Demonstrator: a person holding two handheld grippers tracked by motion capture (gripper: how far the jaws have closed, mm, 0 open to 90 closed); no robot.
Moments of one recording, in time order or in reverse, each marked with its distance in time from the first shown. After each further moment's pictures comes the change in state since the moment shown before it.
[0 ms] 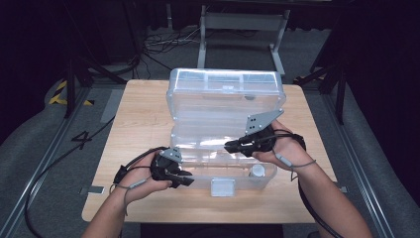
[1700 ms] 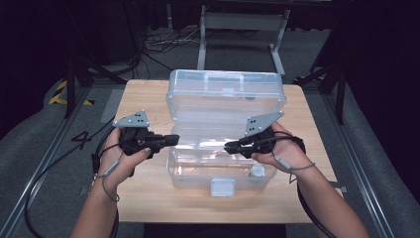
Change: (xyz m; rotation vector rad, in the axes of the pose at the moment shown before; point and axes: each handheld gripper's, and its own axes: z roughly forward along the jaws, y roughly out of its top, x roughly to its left) left arm 0.008 0.025 -0.094 -0.424 0.127 -0.094; right arm 0.004 -0.001 0.001 -0.001 -0.017 0.004
